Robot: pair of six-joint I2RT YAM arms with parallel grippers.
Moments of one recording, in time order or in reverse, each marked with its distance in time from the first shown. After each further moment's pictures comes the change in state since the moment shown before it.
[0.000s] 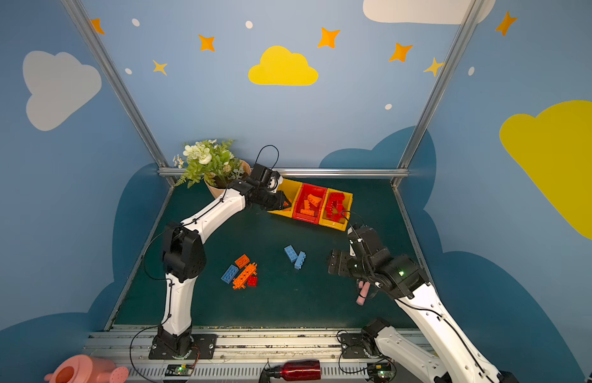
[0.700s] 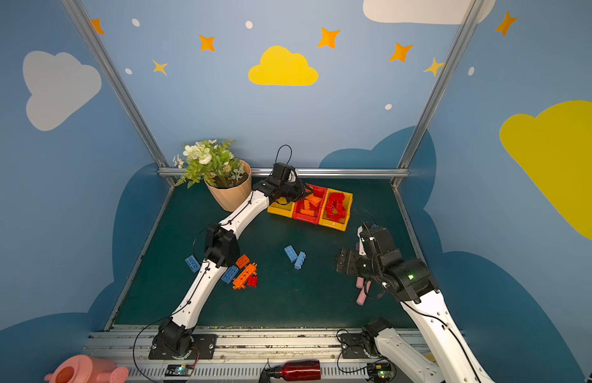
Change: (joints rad) left arm -0.036 0.523 0.637 0.139 0.067 -0.377; right arm -0.129 -0.023 0.023 -0.026 -0.030 -0.082
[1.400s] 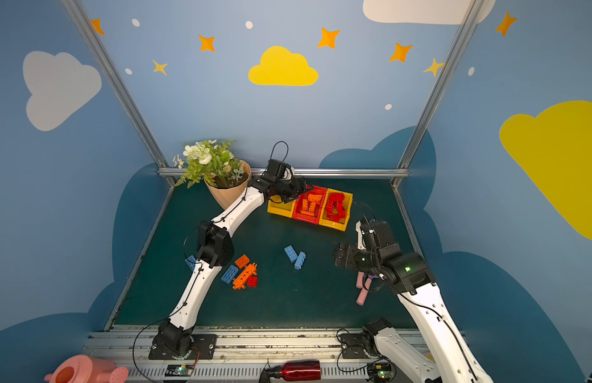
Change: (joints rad) left arm 0.019 -0.201 -0.222 -0.093 -0.020 0.114; right arm -0.039 0.052 0.011 0.049 -0.070 -0.030
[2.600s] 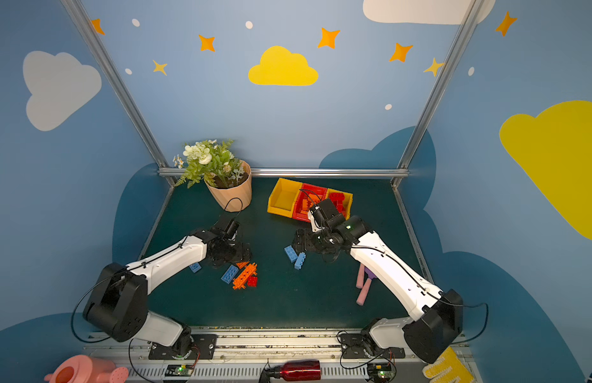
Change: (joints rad) left arm 0.076 -0.984 -1.513 -0.031 -0.382 0.178; right arm 0.248 0.454 0.159 0.192 -0.092 0.034
